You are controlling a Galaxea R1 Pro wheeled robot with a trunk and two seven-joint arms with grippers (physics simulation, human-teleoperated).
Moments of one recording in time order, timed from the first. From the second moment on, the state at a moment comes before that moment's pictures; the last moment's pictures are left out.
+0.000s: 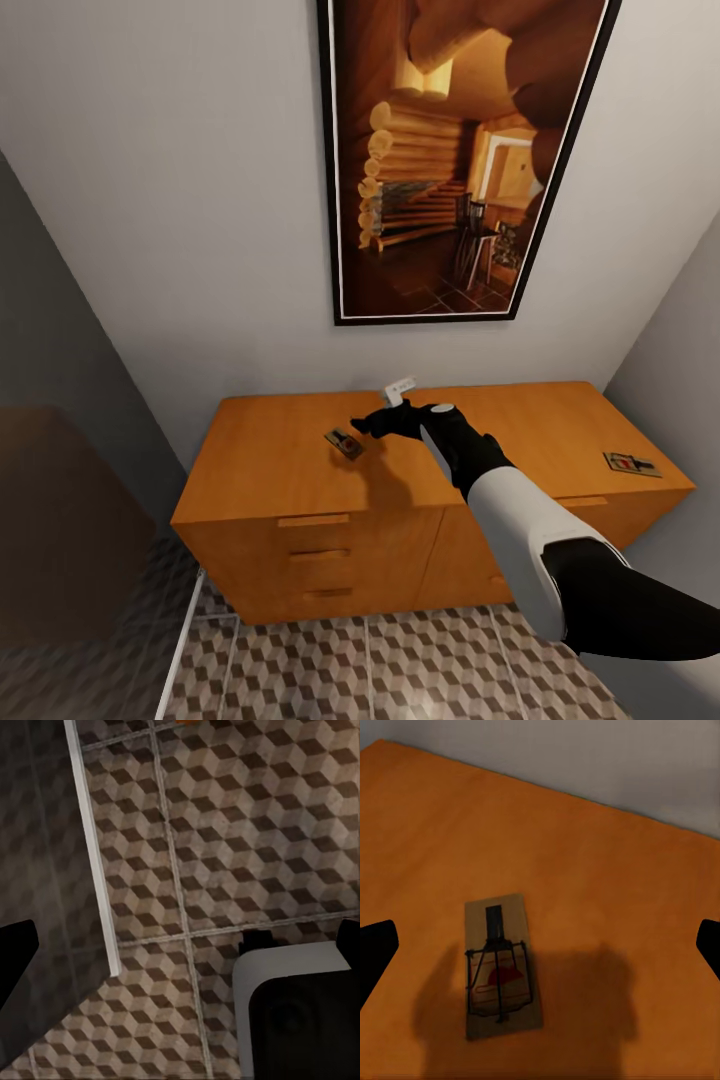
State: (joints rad) left arm -0.39 0.08 -0.38 0.08 0.25 -0.33 0.07; right arm -1.13 0.17 0.07 -0.45 0.21 0.27 0.46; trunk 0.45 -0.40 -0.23
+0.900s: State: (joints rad) left arm -0.35 0.10 -0.38 0.08 0.25 -0.34 0.07; right arm -1.13 0.17 0.07 -0.35 0.21 0.21 0.46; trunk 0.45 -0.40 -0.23
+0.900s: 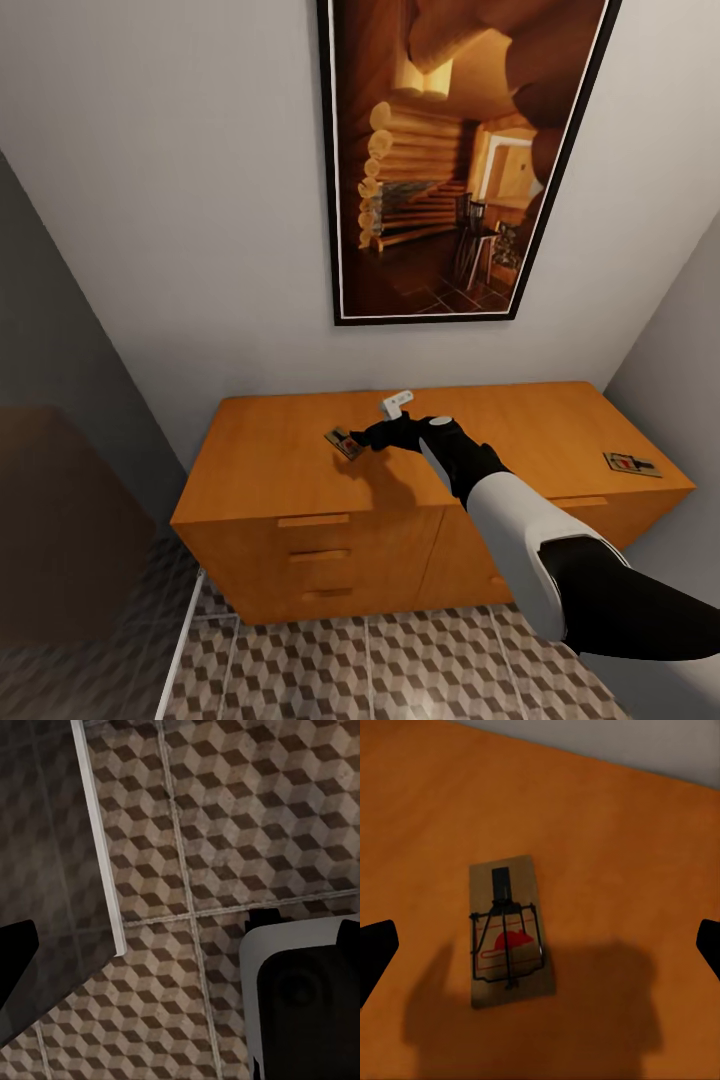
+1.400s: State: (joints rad) left arm -0.35 0.10 -0.38 0.08 0.25 -0.34 0.07; right arm -1.13 0.17 0.08 -0.34 0.22 0.21 0.44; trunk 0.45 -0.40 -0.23
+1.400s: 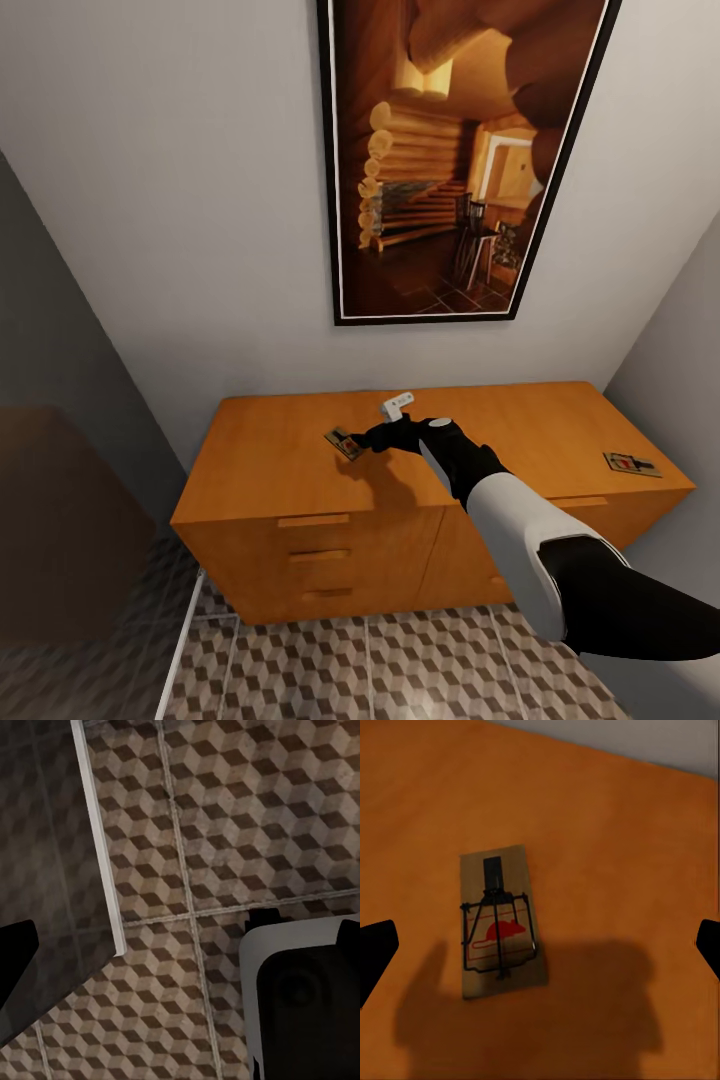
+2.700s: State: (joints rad) left arm -0.35 0.09 -0.38 0.08 0.25 -0.34 0.07; right arm -1.13 0.17 0.08 -0.34 0.32 0.22 0.42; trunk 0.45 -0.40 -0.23
